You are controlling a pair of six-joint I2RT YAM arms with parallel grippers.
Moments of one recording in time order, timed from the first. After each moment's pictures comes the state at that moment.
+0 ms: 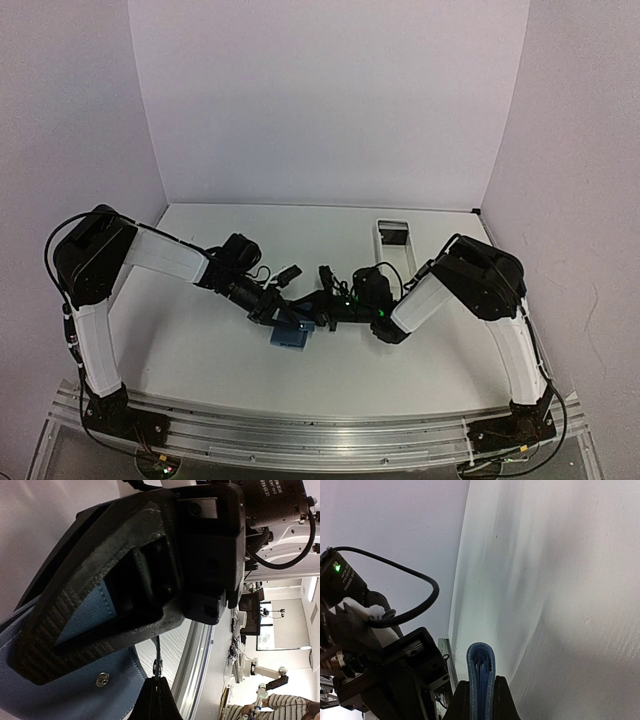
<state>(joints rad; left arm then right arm) -0.64 1.92 1.05 -0.13 1.04 -0.26 0.82 2.31 1.08 1.00 -0.54 1.24</state>
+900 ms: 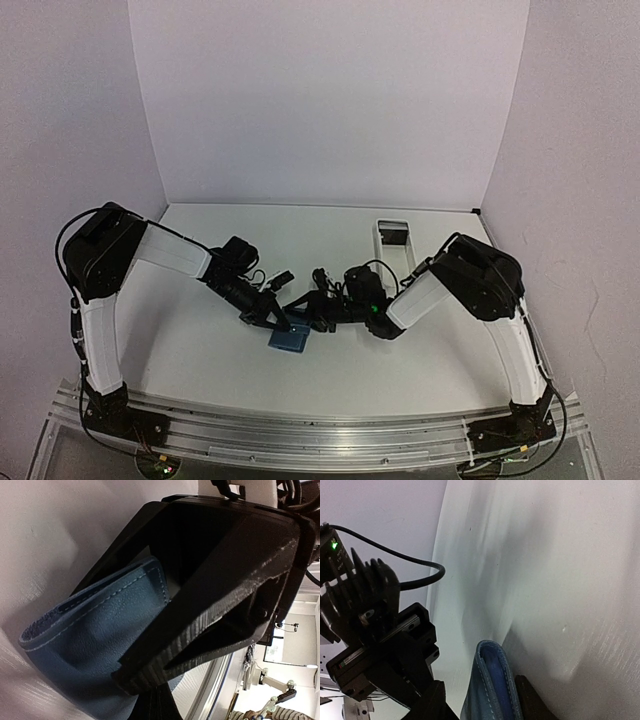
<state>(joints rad) -0.59 2.00 1.11 -0.28 0.93 -0.19 0.83 2.32 1.15 0.81 -0.53 1.11</state>
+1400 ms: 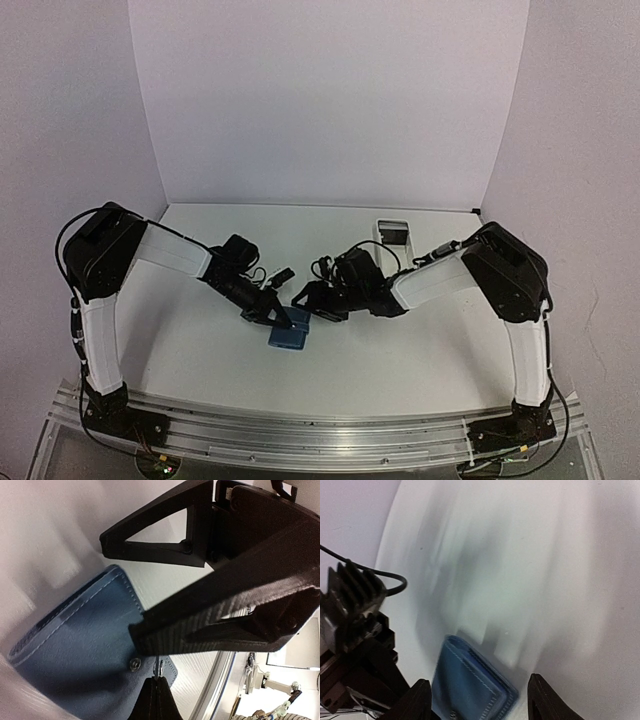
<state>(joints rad) -0.59 2.00 1.12 -0.25 0.91 -0.21 0.84 2.15 1.22 0.27 -0.28 0.86</state>
